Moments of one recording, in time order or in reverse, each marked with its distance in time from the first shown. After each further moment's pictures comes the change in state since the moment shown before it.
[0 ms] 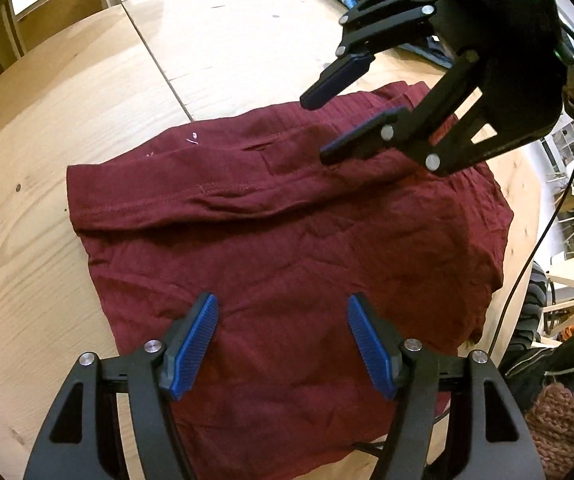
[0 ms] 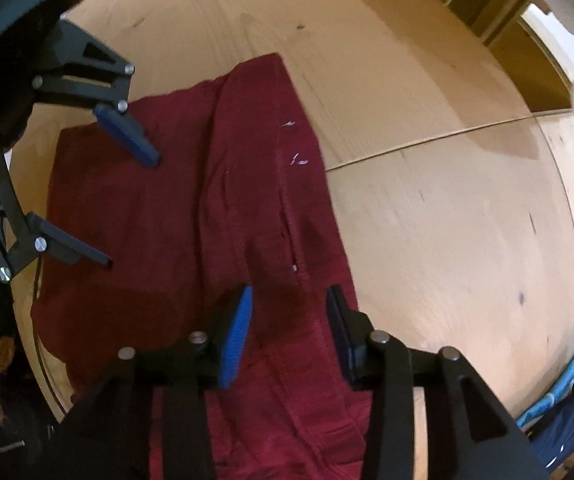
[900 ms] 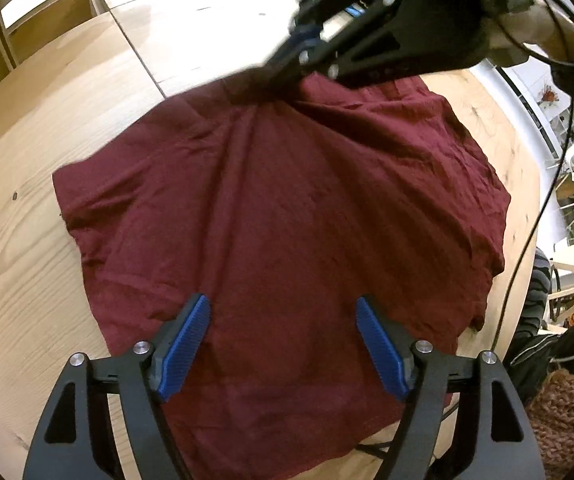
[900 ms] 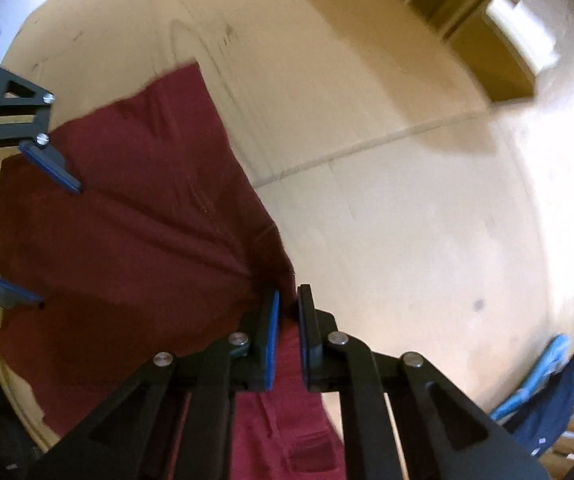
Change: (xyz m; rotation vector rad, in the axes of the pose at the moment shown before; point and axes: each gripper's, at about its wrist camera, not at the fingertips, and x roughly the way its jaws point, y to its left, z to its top) left arm -0.040 0.034 -0.043 0.035 0.011 0.002; right arm -0.003 0.030 -0.006 0.087 0.017 -0.104
